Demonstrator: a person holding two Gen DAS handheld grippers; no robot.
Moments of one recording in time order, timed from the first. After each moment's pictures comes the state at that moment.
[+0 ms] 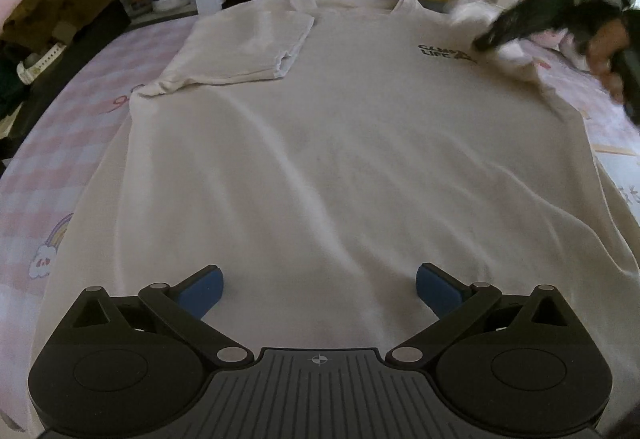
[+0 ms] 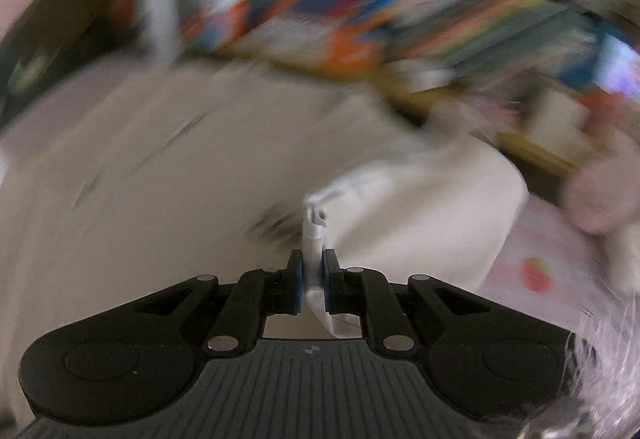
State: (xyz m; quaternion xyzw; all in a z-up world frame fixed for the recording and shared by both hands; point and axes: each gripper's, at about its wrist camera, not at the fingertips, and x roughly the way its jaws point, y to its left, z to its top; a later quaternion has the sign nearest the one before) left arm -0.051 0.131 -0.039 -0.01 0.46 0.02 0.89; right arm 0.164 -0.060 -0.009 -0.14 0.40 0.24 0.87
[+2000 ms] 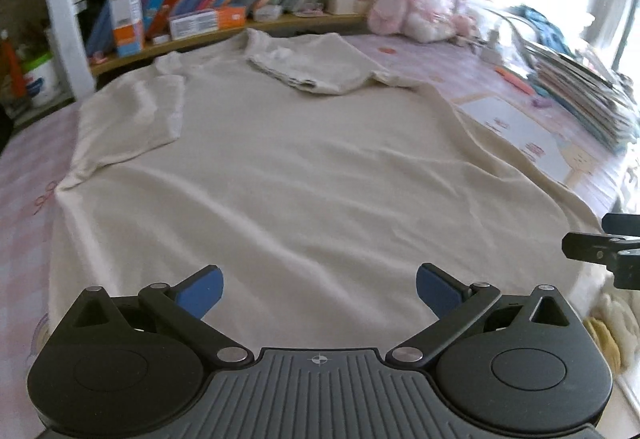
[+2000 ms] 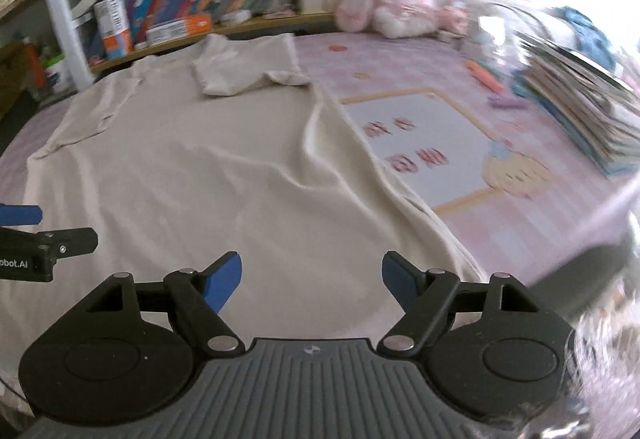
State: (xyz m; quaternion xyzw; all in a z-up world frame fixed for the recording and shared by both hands) left arm -0.080 0.152 -0.012 0.08 0.40 -0.22 0.89; right arm -0.196 -0.067 -0.008 0.07 0.38 -0.09 0.92
